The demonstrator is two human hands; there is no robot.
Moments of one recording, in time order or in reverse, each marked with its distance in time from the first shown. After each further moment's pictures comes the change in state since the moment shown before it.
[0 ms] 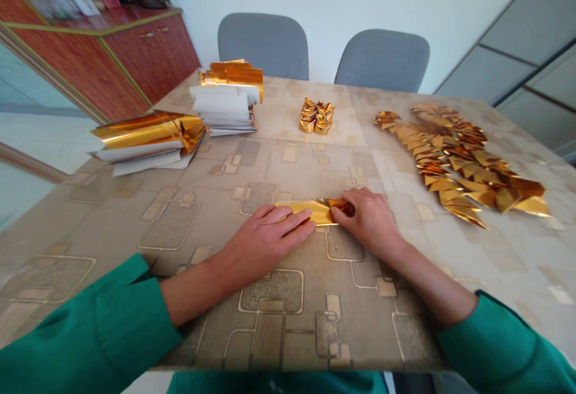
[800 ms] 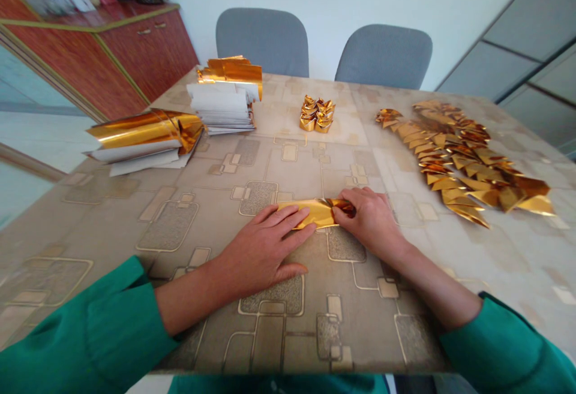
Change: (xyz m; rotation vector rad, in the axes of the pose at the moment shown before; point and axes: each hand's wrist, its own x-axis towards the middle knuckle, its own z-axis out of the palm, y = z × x) left_hand -0.006 0.004 0.000 -0.161 -0.106 -0.082; right_hand 0.000 0.001 0.003 0.000 0.029 -0.021
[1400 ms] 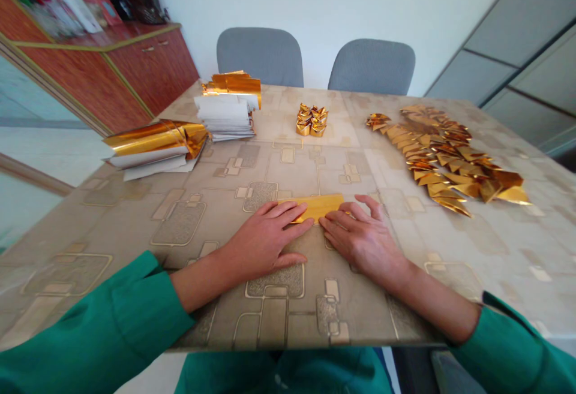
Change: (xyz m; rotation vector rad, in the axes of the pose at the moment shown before) left_hand 0.003 -0.003 -0.002 0.038 0.001 0.016; right_hand -0.047 -0.013 -0.010 -0.164 0.140 -0.490
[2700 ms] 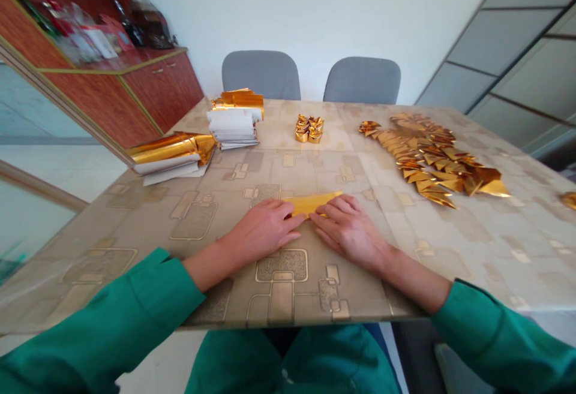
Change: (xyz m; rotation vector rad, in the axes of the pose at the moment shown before) left_hand 0.002 0.001 -0.020 0.200 0.008 0.039; right_hand 0.010 -0.010 -0.005 0.046 0.009 -0.070
